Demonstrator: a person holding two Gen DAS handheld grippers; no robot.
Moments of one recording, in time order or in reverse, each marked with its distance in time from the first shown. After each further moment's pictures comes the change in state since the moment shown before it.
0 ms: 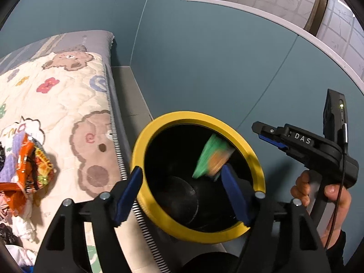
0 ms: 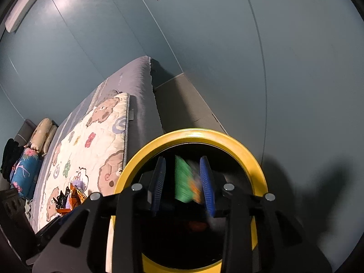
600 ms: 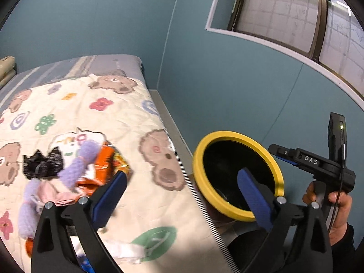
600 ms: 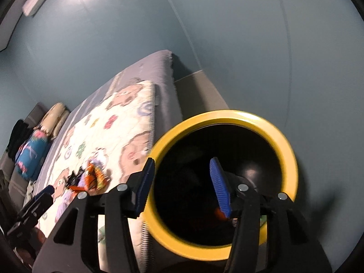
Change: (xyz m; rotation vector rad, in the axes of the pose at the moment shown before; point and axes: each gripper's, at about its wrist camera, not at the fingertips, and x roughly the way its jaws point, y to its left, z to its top) left arm -0.109 0.061 -0.015 0.000 -0.156 0.154; right arm -0.026 0.059 -0.046 -0.110 0.006 0.089
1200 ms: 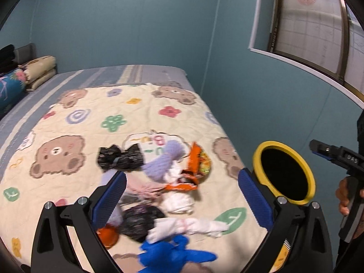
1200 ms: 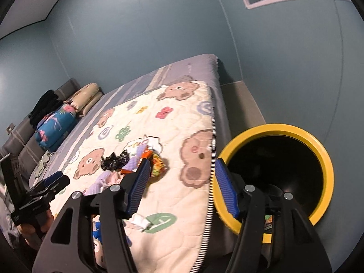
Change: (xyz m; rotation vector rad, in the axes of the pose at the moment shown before) left arm -0.099 0.106 -0.026 -0.068 -0.079 0.231; right arm -0.040 0.117 -0.019 -0.204 -0.017 0.166
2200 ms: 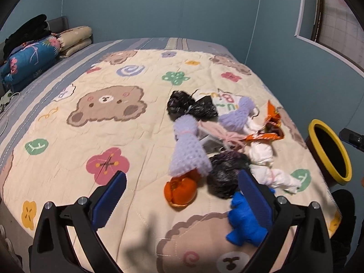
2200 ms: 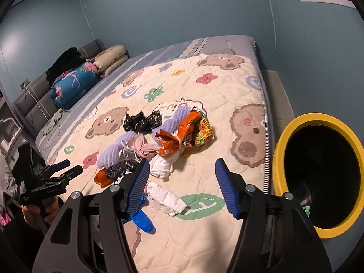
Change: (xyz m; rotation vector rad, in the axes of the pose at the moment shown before) left arm 0.011 0.116 -0.083 -0.112 0.141 0.186; right arm 0.070 0.083 -0.049 -0.188 0.168 0.108
